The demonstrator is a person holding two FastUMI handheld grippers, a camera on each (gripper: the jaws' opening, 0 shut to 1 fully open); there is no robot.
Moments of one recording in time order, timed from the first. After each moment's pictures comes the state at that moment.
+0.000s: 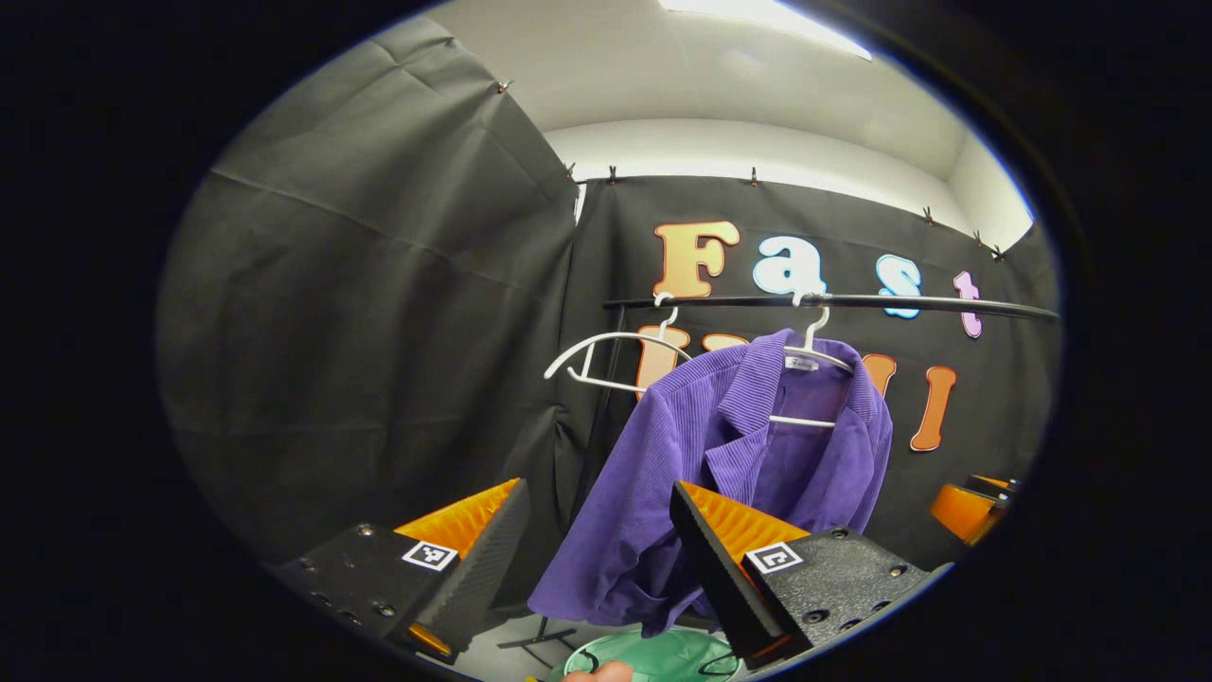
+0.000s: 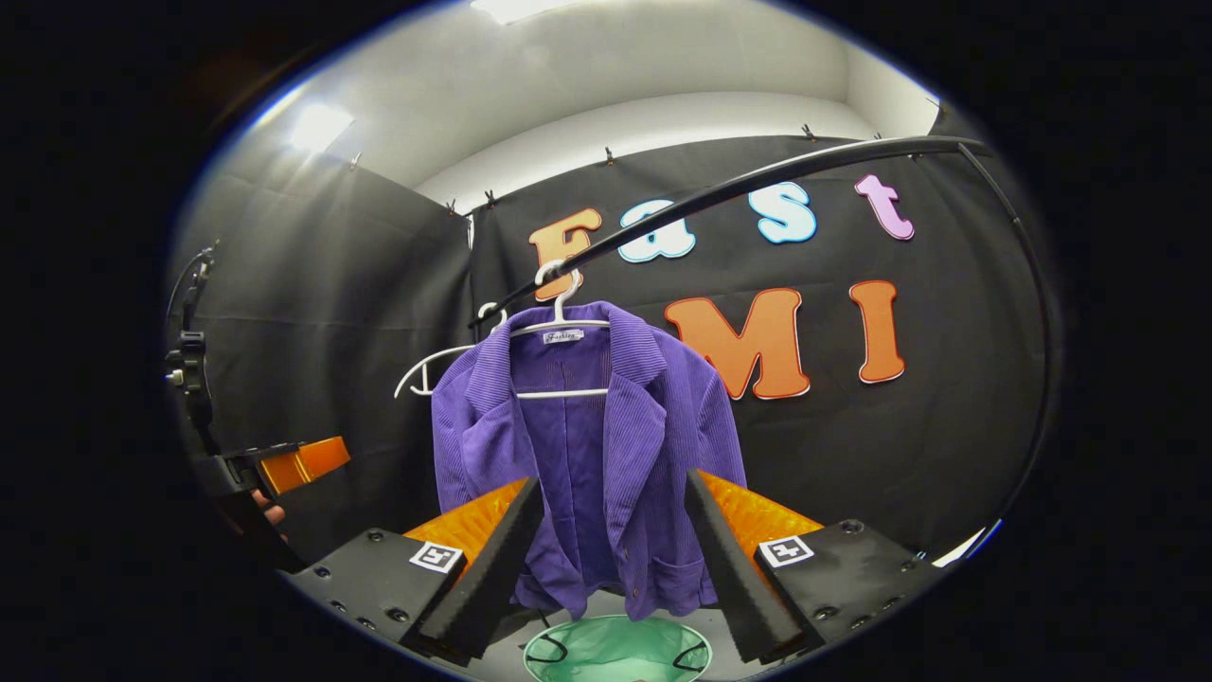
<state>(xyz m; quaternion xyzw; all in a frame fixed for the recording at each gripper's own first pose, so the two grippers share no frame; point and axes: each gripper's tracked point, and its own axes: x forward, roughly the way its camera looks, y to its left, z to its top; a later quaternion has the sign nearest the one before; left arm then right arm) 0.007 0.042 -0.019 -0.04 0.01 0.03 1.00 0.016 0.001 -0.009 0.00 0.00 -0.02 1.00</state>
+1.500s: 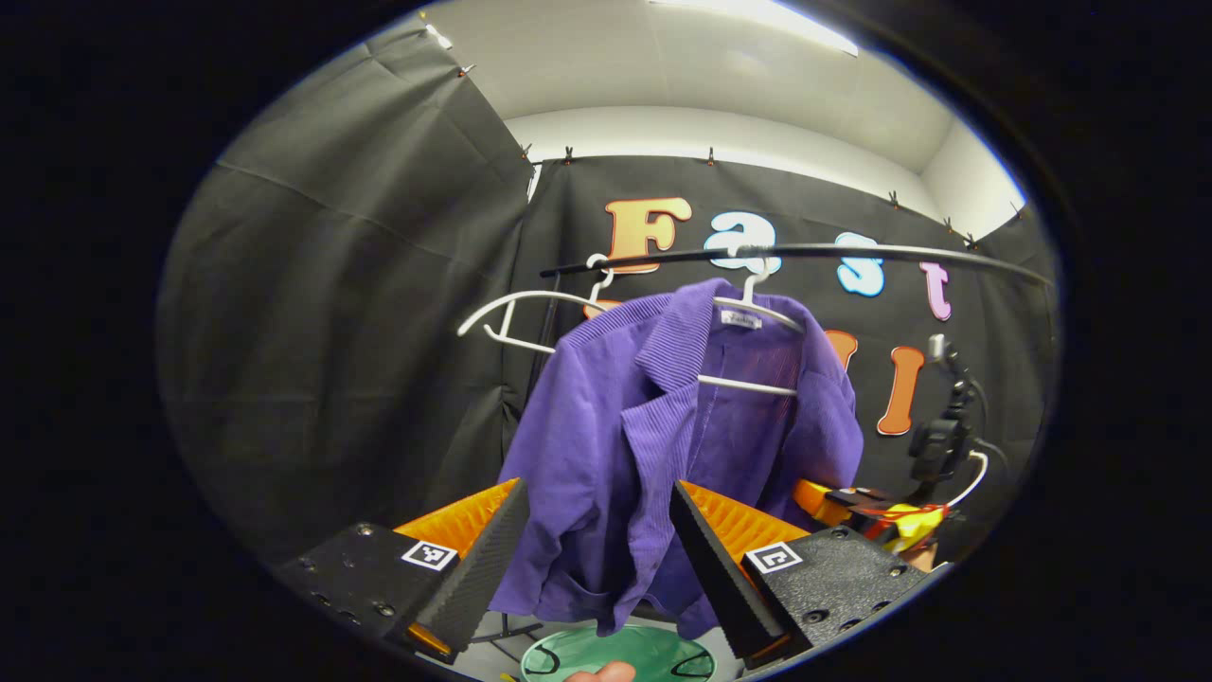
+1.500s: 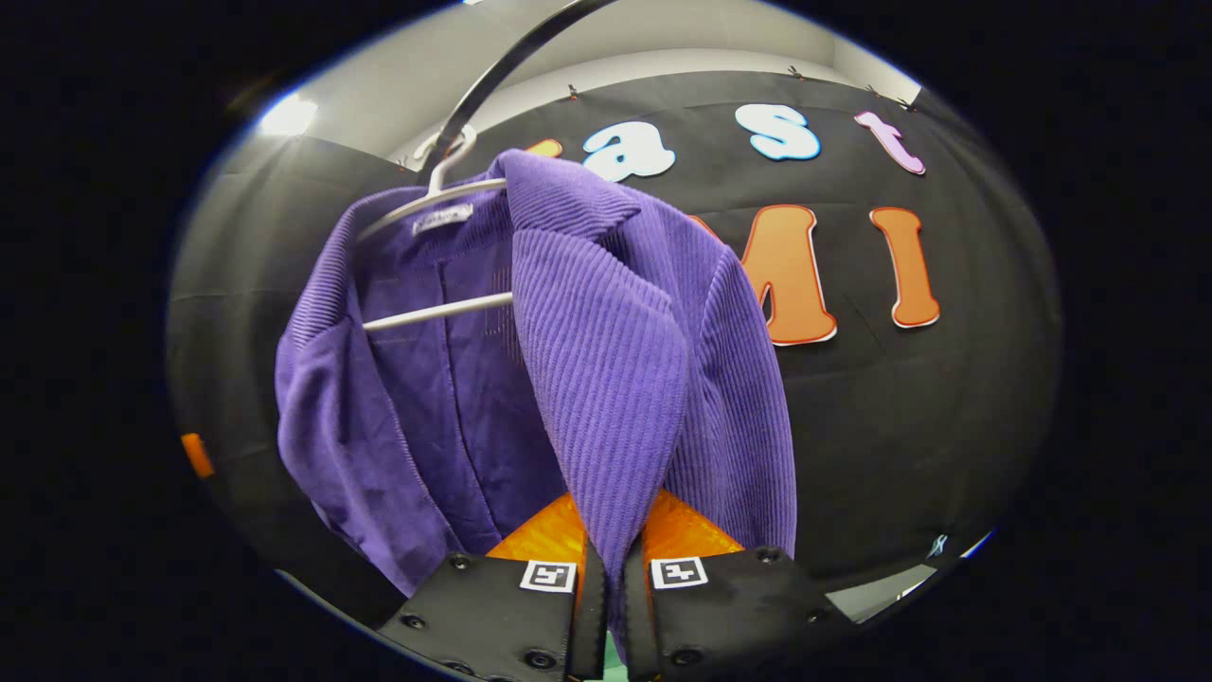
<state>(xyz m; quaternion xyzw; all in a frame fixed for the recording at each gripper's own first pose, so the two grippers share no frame) 0.049 -0.059 -0.071 -0.04 0.03 -0.02 1.00 0.191 -0.063 -0.100 0.04 0.06 0.01 1.00</state>
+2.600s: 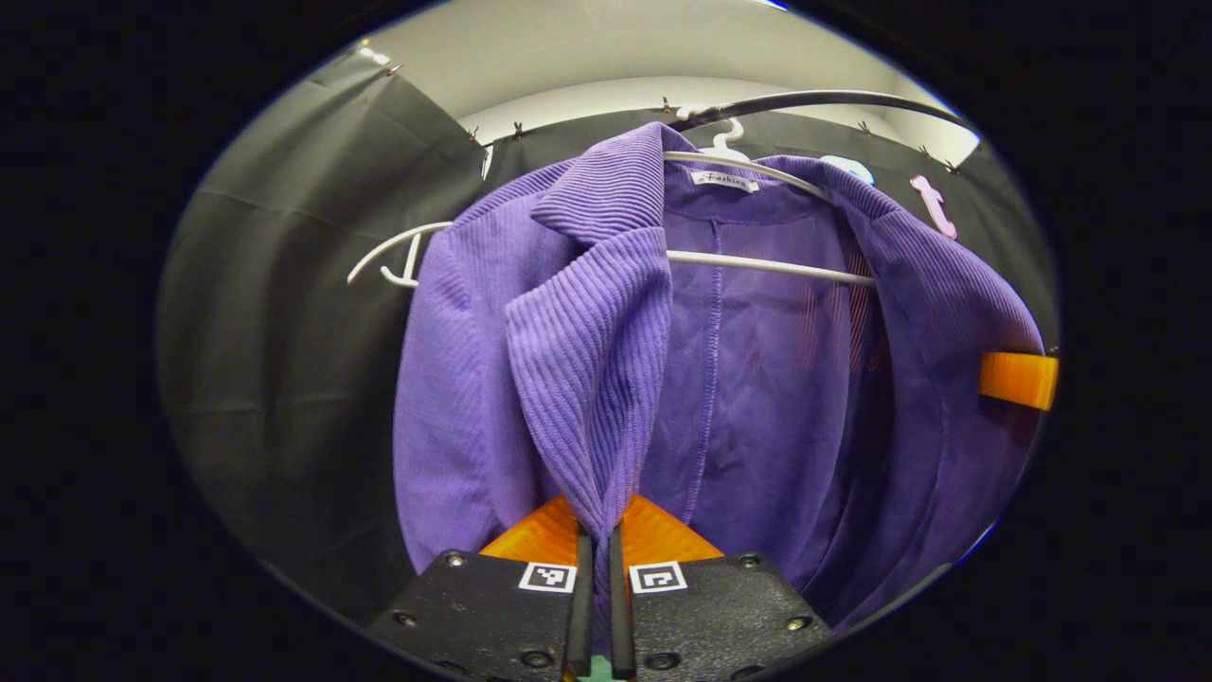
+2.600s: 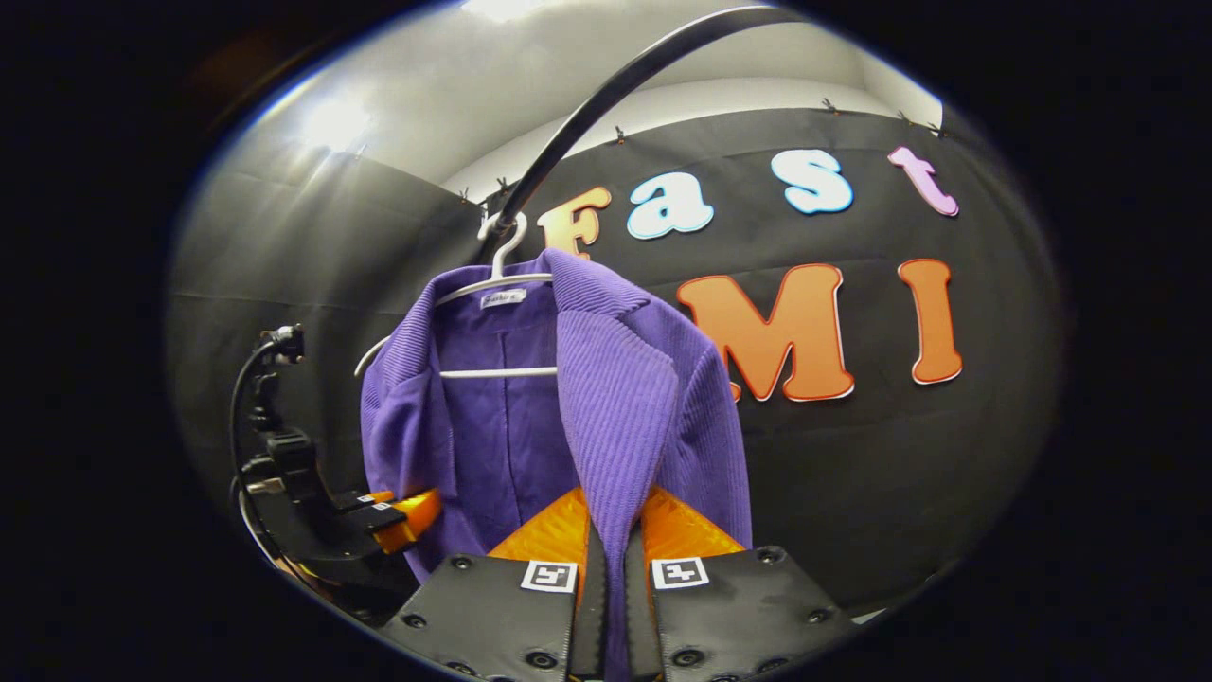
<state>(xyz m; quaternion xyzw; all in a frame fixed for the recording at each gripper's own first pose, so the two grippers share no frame) 0.153 -0.086 -0.137 0.06 0.03 -0.02 1.00 0.140 -0.087 -0.046 0.00 0.00 0.03 1.00</state>
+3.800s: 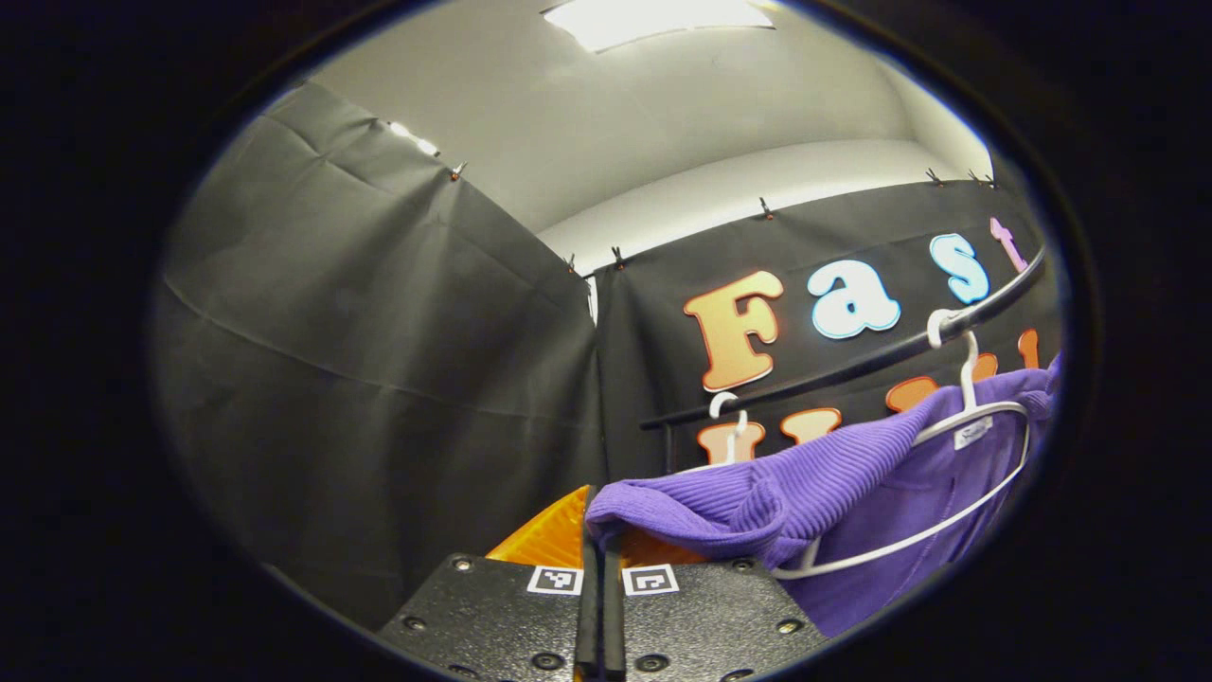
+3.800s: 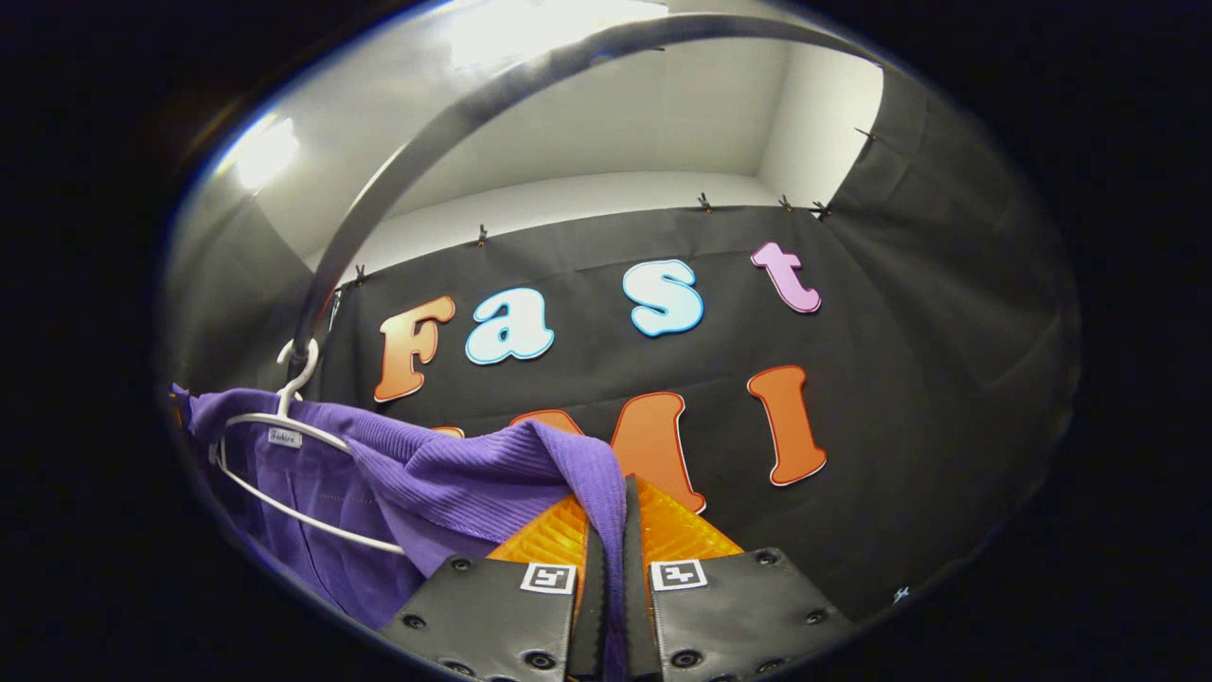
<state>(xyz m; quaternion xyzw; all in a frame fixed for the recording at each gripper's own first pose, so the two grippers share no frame) 0.197 0.078 0.111 0.10 -0.17 0.14 0.97 0.170 -0.227 0.059 0.03 -0.15 -0.18 0.97</state>
